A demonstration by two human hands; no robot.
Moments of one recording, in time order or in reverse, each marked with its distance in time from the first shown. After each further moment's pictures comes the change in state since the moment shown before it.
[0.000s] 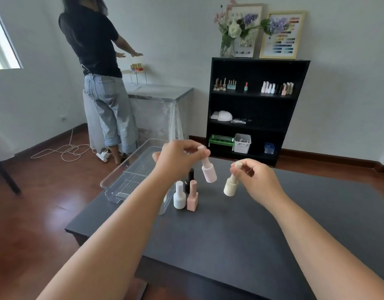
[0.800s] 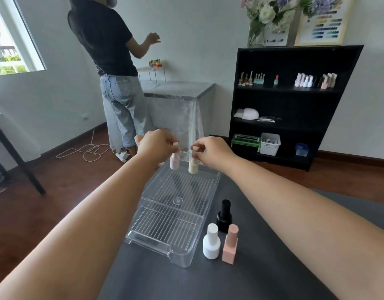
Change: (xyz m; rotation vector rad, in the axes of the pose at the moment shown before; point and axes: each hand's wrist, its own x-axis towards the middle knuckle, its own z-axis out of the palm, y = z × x) left_hand 0.171 -0.144 -0.050 0.576 0.139 -0.069; right_hand 0.199 -0.051 0.162 -0.259 -0.313 -0.166
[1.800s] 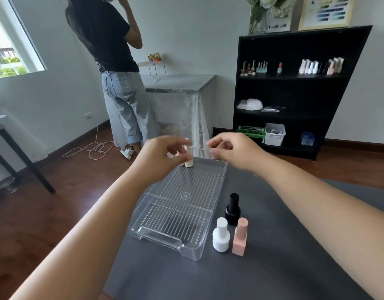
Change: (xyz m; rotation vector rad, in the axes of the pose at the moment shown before) left_hand -0.075 0.010 -0.051 -0.426 -0.149 0.235; right_hand -0.053 0.003 -0.035 0.313 -0.070 0.016
